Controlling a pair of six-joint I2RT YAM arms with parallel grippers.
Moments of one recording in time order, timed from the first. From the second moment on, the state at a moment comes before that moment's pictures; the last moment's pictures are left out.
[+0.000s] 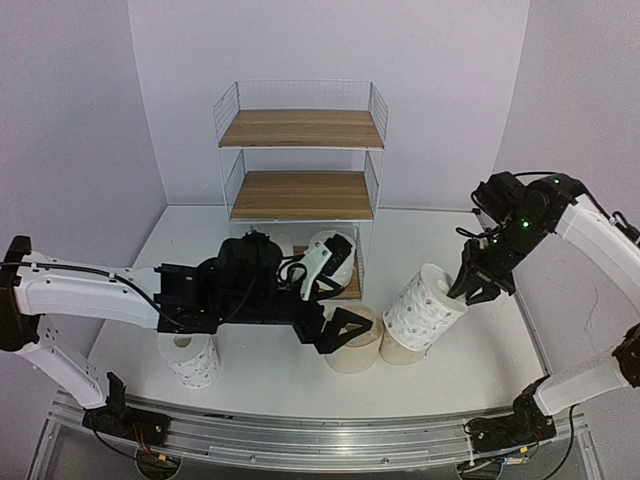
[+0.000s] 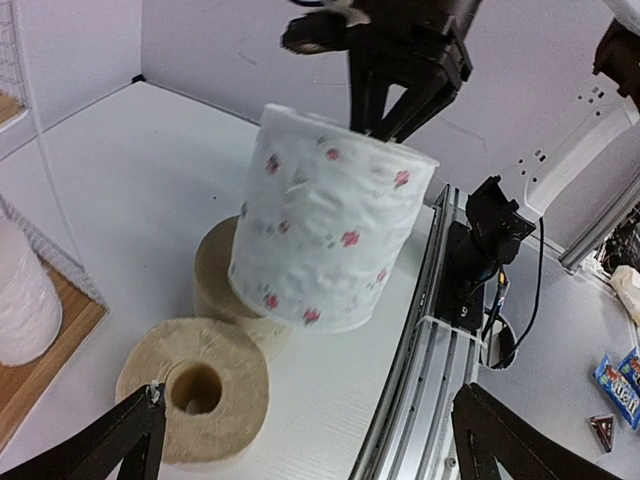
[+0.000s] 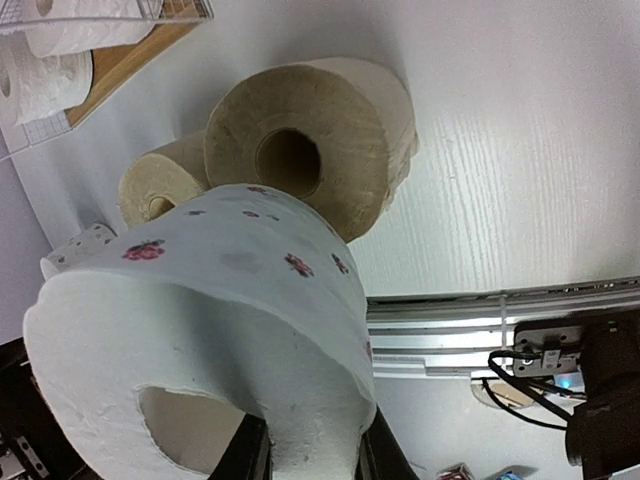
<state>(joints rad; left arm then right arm) -1.26 1.44 1.04 0.06 0.03 -0.25 0.48 1.31 1.38 -1.42 -0.36 0.83</state>
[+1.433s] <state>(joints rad) -1.28 1.72 1.30 -0.01 -0.07 -0.05 0.62 1.54 1.63 -1.47 -0.45 0.80</state>
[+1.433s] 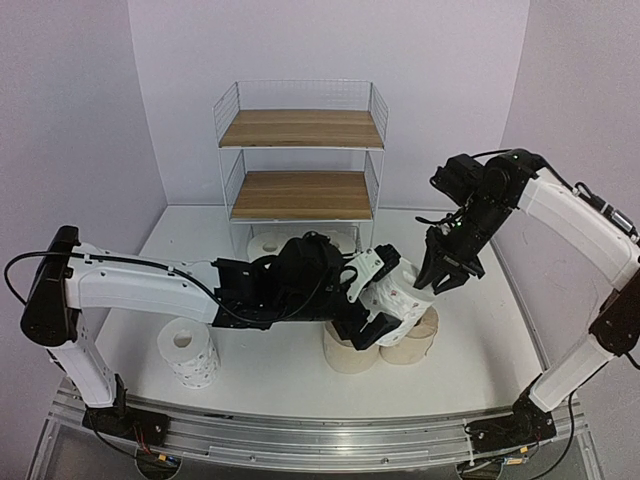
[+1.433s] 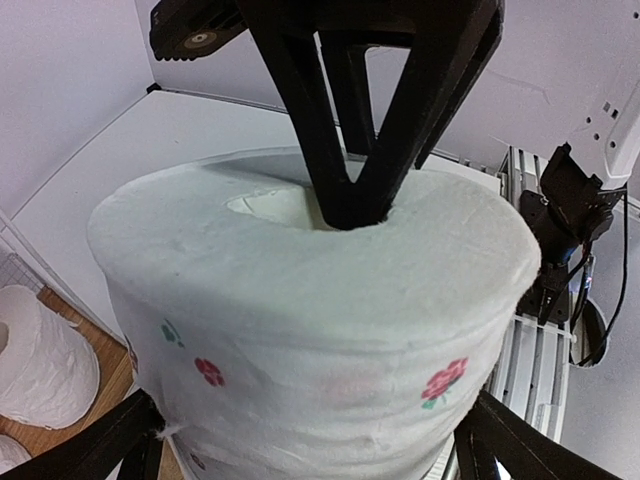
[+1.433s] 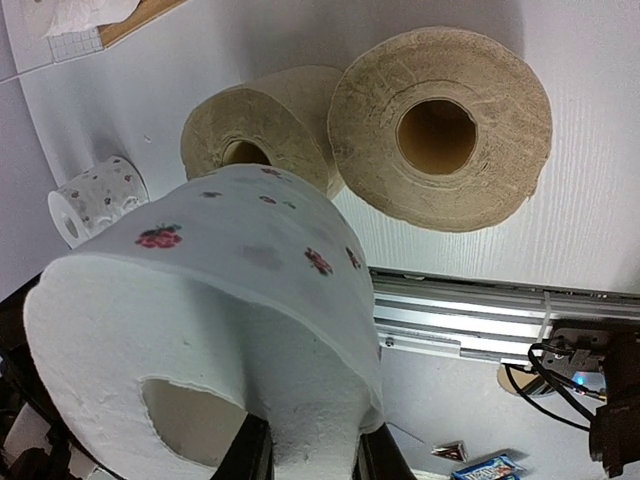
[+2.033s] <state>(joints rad) -1.28 1.77 1.34 -0.04 -0.03 -0.06 0.62 1.56 1.65 -1.51 -0.42 0.79</state>
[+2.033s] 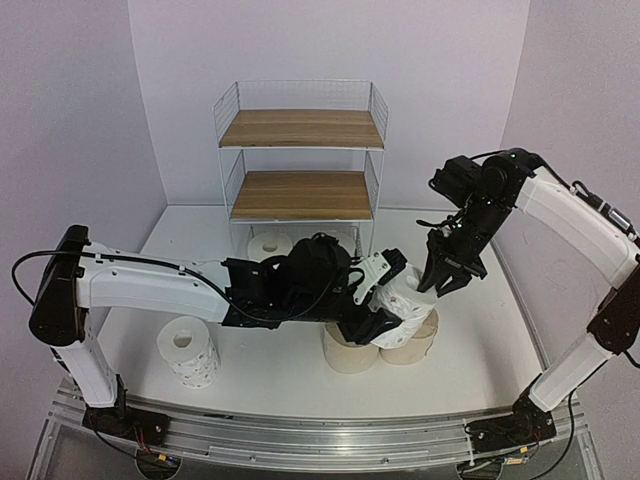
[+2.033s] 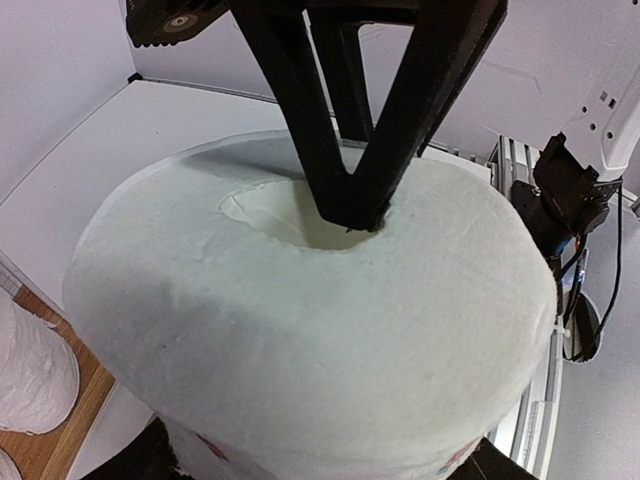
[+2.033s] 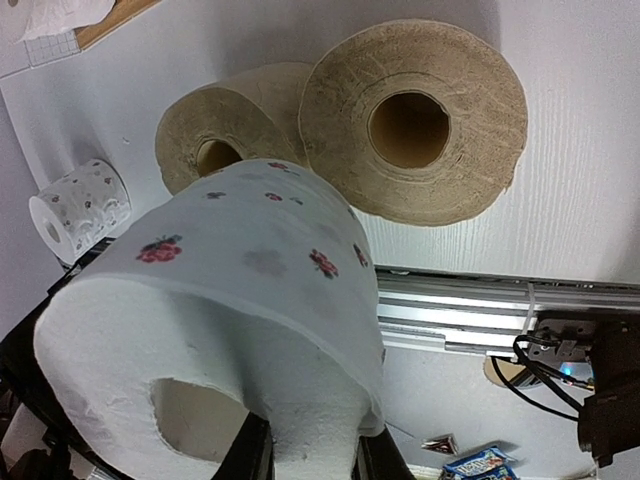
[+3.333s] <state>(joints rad) -1.24 1.45 1.06 0.19 -0.32 -0.06 0.64 1.26 1.74 -1.42 -0.02 0.83</state>
